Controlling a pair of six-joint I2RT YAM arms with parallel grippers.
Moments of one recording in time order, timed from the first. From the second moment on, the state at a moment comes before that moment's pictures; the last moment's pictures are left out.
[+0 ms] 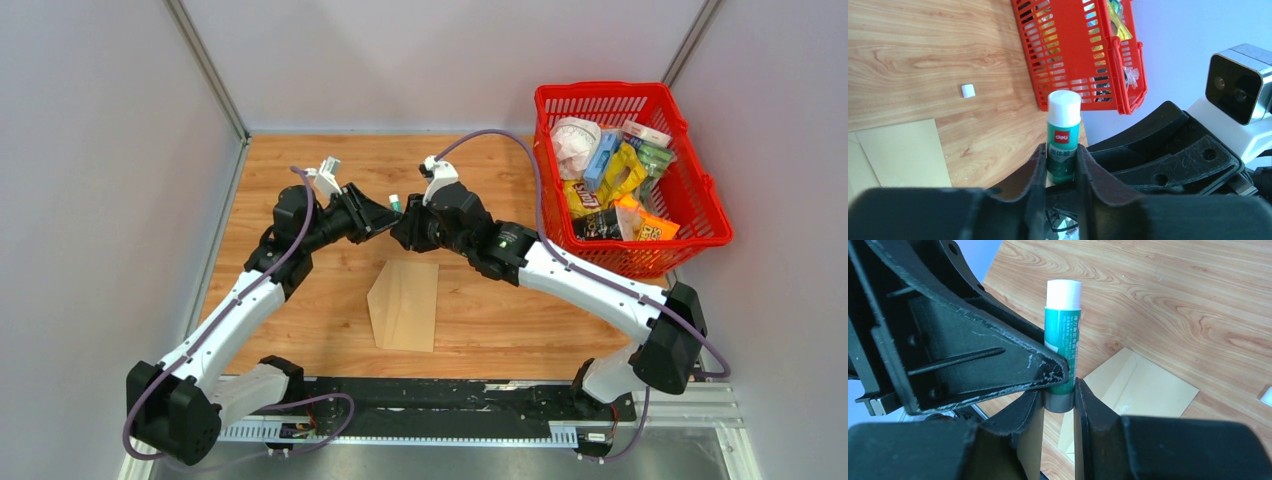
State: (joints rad) left arm -0.39 1.05 0.82 0.01 0.48 -0.99; right arm 0.95 1.47 1.31 -0.25 0.11 0.61
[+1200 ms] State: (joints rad) left arm -0.37 1.11 0.84 -0.01 0.49 -0.94; right arm 0.95 1.51 1.32 -0.26 -0.01 0.54
